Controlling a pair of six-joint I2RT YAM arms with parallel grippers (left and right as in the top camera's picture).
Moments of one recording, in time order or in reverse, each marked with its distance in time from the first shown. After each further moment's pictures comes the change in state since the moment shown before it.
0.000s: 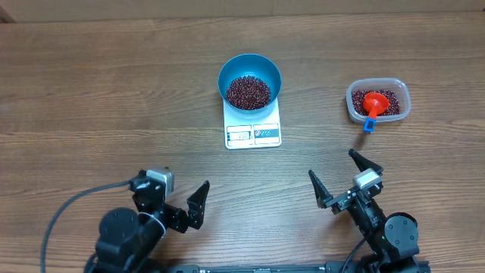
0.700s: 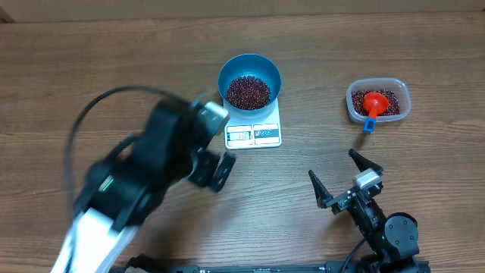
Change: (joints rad) left arm -0.204 0.829 0.849 -0.534 -0.097 0.222; right arm 0.000 0.000 0.000 0.000 0.000 0.000
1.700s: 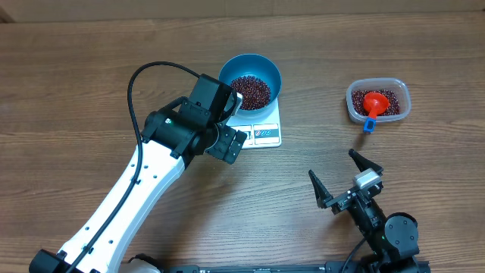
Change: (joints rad) left arm 0.000 0.377 0.004 0.112 -0.157 0.001; right arm 0.000 0.000 0.000 0.000 0.000 0.000
